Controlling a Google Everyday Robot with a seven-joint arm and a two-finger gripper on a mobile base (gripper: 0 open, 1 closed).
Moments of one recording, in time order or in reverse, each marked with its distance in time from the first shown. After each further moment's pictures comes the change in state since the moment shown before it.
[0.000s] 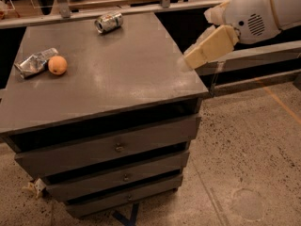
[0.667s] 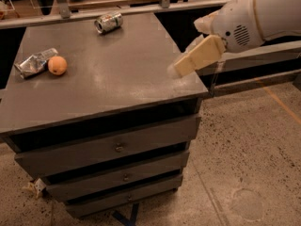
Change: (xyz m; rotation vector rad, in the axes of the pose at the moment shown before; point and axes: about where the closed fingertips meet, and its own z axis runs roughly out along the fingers) arm 0.003 0.010 0.024 -0.043 -0.020 0.013
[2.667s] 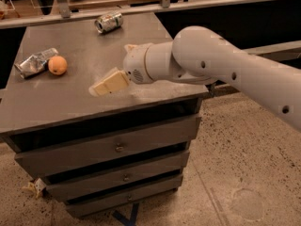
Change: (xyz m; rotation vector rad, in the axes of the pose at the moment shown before) arm -0.026 0.018 0.216 0.023 -0.204 -0.026
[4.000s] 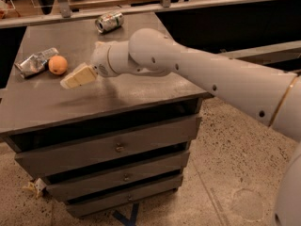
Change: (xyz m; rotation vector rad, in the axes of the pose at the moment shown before) arm -0.022 -0.011 0.112 -0.032 -0.049 -0.027
